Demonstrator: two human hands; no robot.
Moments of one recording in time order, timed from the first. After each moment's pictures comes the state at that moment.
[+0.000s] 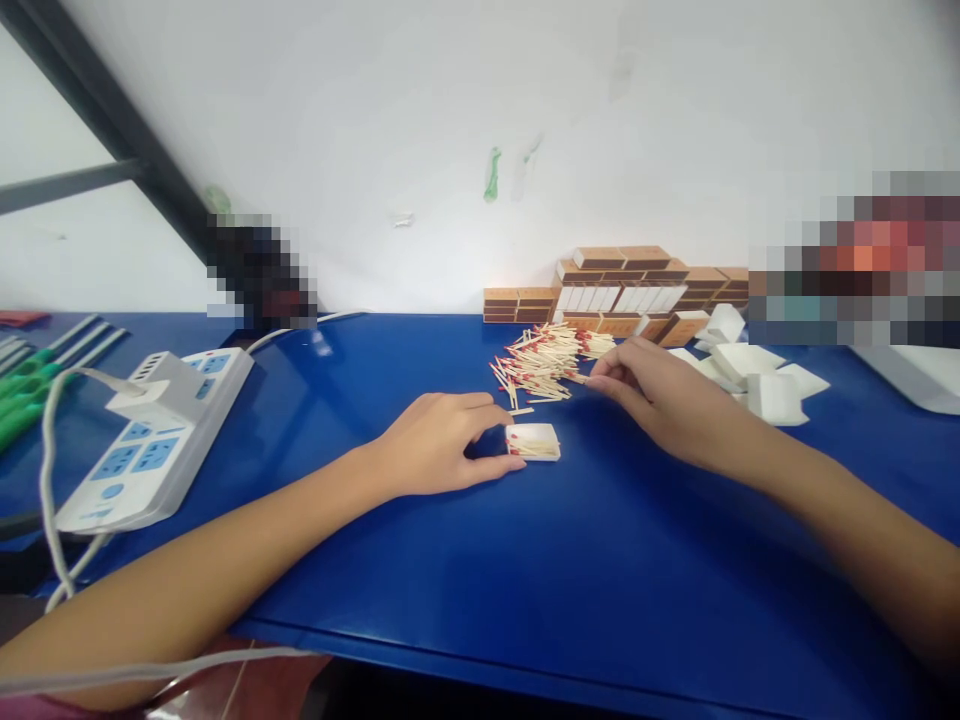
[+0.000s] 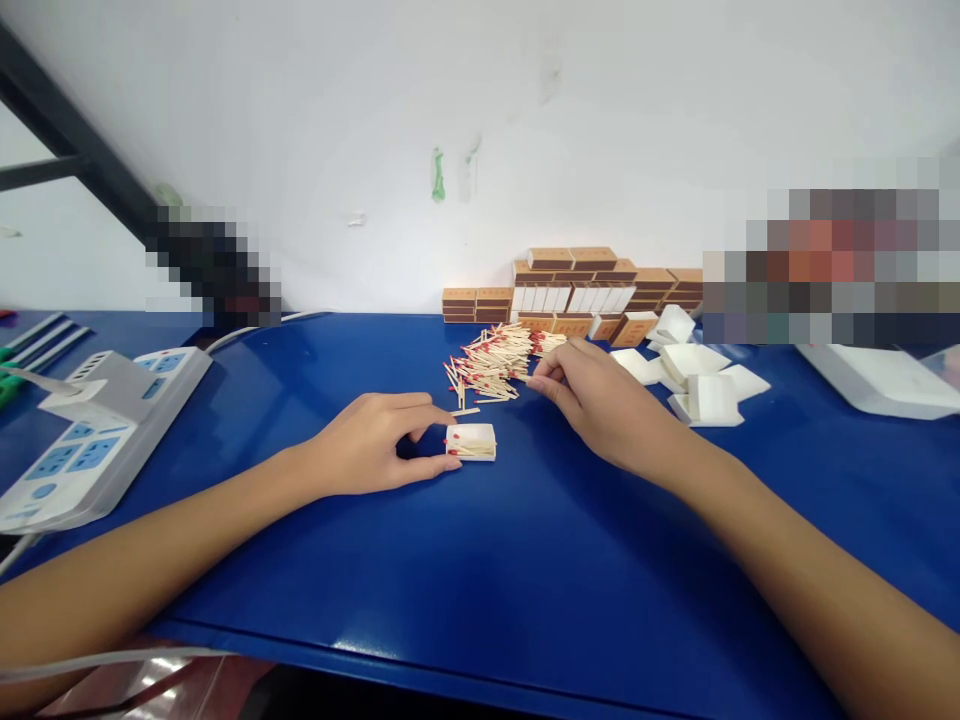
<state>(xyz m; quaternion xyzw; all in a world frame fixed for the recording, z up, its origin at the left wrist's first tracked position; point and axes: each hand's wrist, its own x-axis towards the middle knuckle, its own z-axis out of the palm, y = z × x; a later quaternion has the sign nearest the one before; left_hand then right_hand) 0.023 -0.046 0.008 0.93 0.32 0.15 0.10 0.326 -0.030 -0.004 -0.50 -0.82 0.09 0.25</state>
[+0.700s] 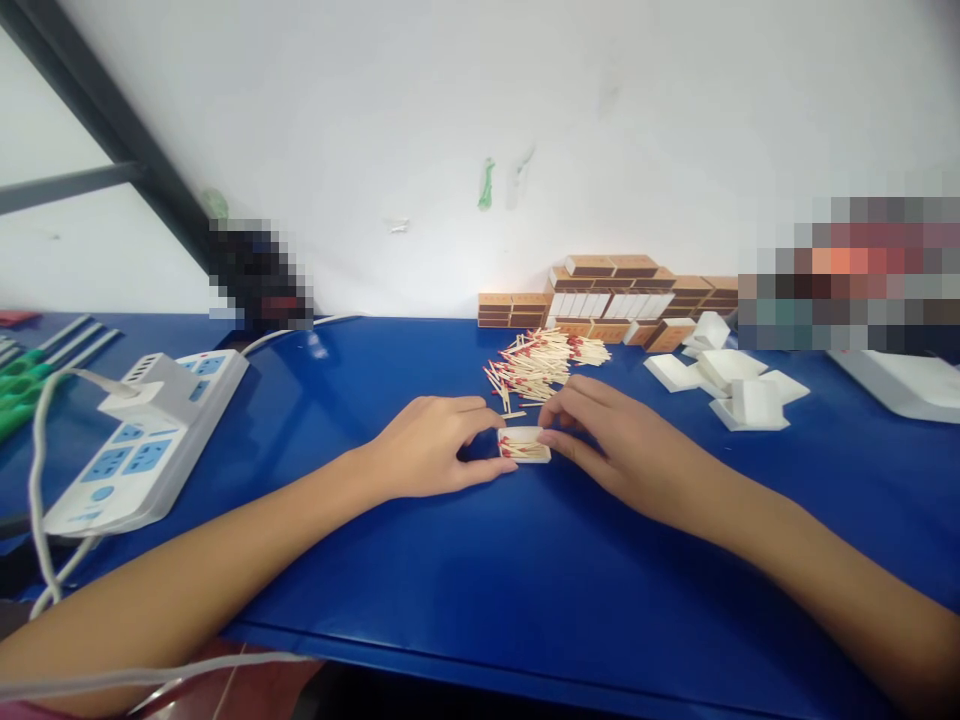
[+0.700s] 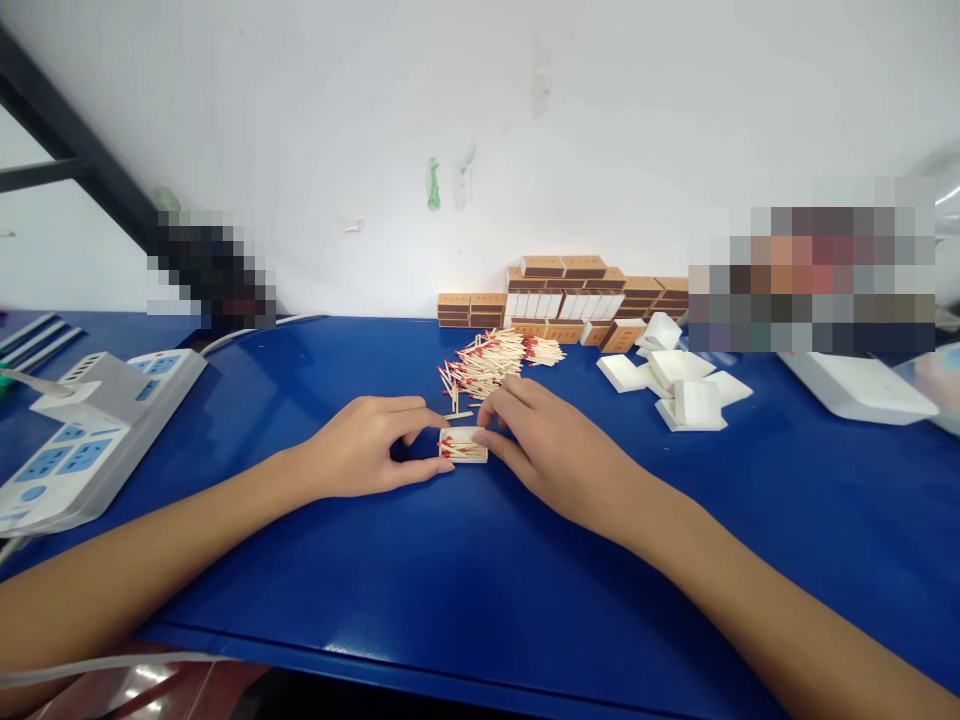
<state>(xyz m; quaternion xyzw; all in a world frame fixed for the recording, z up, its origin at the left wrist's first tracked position) 0.023 -0.047 0.010 0.93 0.31 0.15 0.09 0.285 -0.071 0.008 -0.42 -0.88 0.12 0.20</state>
